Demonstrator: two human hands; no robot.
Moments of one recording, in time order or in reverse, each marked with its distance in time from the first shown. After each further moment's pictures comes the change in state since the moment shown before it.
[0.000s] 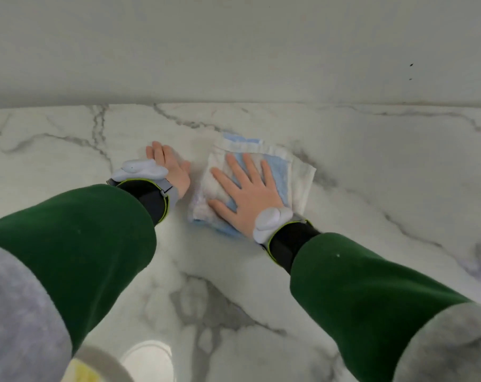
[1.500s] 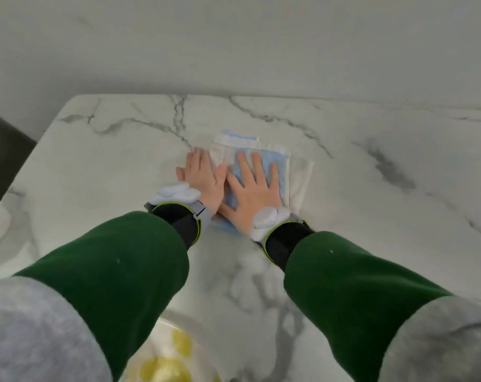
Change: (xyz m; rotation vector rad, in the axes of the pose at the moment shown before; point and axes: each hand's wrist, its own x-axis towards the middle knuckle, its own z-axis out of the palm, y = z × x) left_hand -0.028 -0.096 0.004 -0.301 0.098 0.045; right_hand 0.039 -0.132 0.017 0.020 -0.028 0.007
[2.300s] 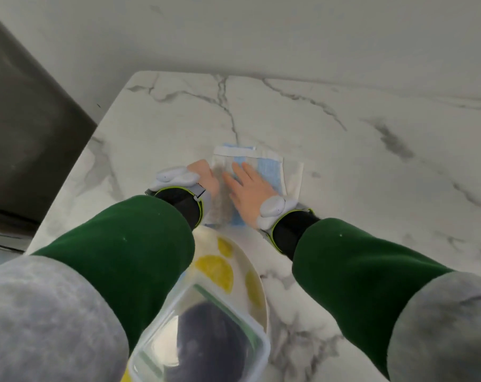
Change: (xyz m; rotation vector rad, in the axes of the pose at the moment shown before) left_hand -0.114 -0.071 -0.059 -0.056 -0.048 -0.169; right_hand -0.088 -0.083 -0.025 0.093 -0.215 -0.235
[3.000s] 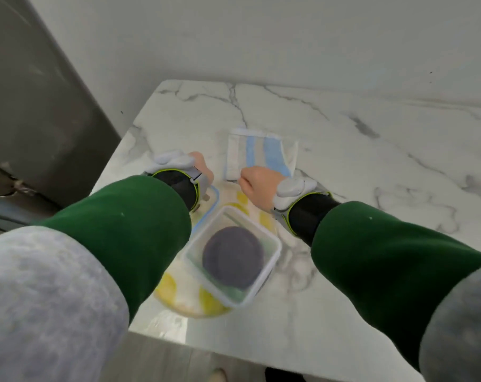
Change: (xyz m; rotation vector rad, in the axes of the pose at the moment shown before) left_hand -0.119 -0.065 -0.051 0.009 0.011 -0.010; right_hand -0.135 -0.105 -0.050 0.086 0.082 0.068
